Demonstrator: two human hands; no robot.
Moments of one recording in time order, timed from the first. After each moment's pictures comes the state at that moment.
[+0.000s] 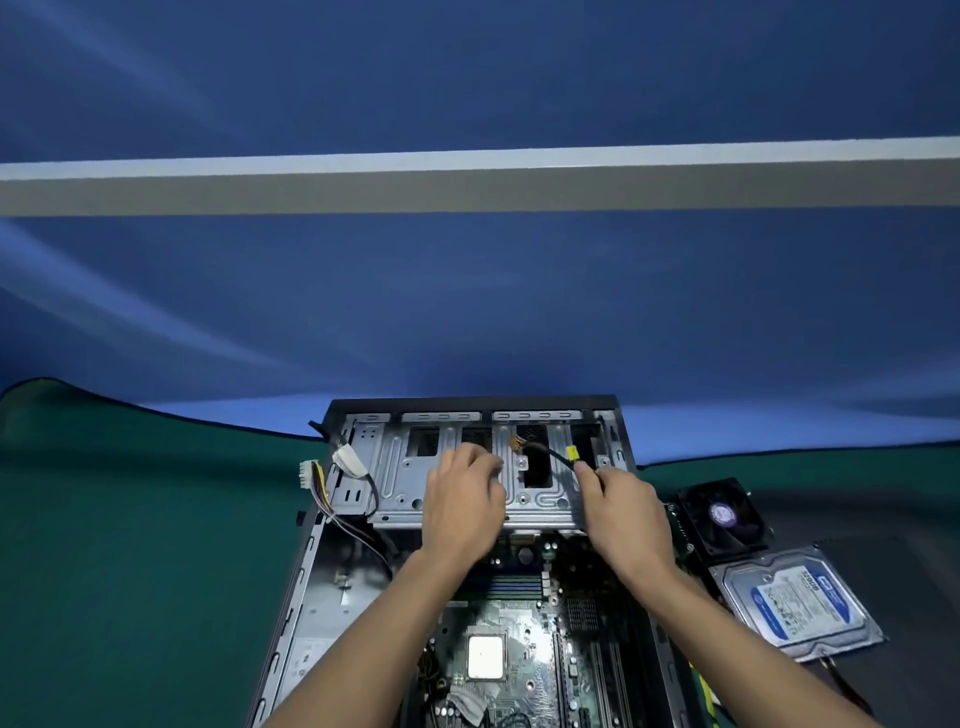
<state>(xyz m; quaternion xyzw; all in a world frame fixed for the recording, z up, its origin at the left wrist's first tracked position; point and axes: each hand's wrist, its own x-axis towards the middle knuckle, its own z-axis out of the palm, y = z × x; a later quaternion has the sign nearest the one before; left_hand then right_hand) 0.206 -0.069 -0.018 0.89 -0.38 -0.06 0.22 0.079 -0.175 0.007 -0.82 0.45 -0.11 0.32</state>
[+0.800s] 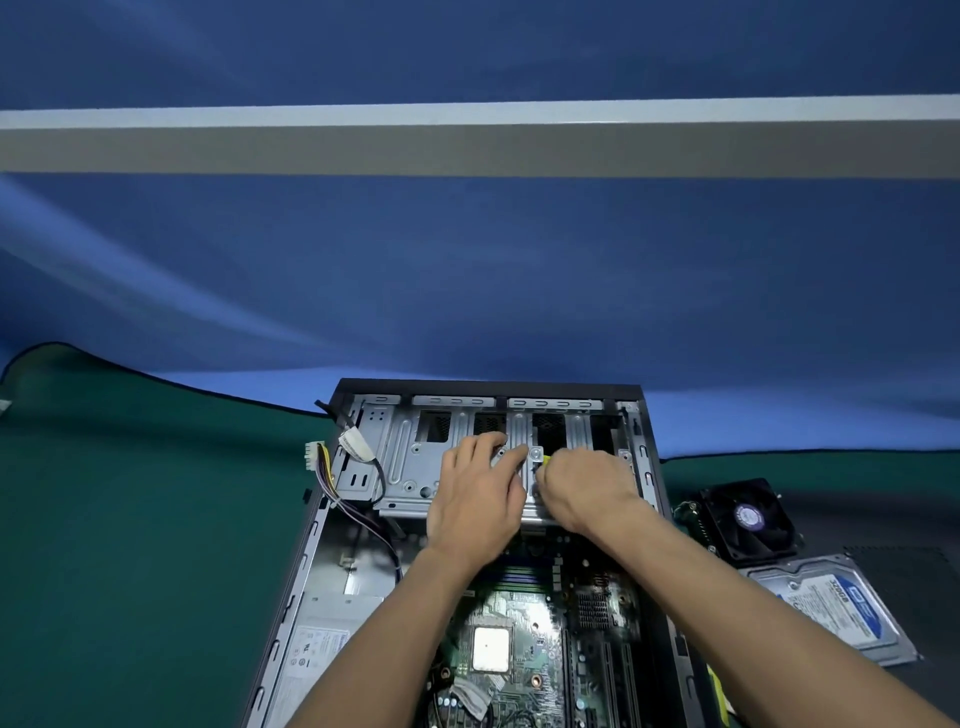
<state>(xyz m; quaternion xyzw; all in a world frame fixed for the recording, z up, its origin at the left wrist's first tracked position) 0.207 -0.066 -0.035 0.88 -0.44 -0.01 0.18 0.137 -0.177 0.015 -0.94 0.27 0.17 0.09</state>
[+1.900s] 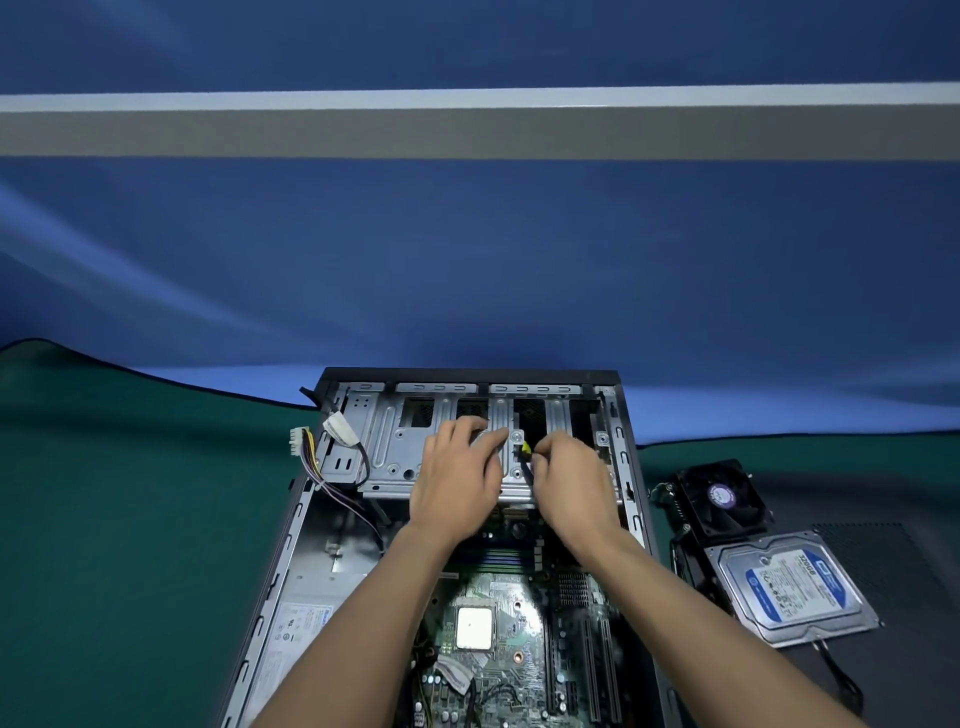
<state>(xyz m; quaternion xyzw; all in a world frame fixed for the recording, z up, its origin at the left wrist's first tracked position) 0.209 -0.066 -0.035 0.88 -0.43 -0.03 0.21 0.111 -0.159 0.001 -0.87 0.39 -0.08 0.28</state>
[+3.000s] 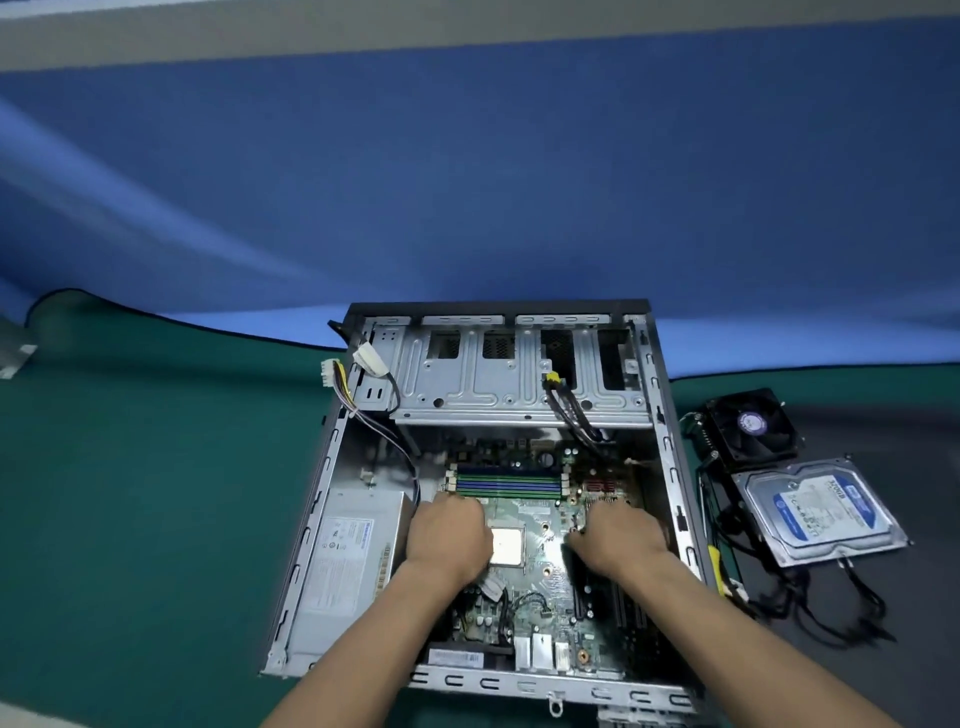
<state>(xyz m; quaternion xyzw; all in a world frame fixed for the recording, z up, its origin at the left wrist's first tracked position) 0.151 0.020 -0.062 0.90 -0.37 -0.20 -0.07 0.042 -0.115 -0.052 -0.87 0.35 0.28 0.18</state>
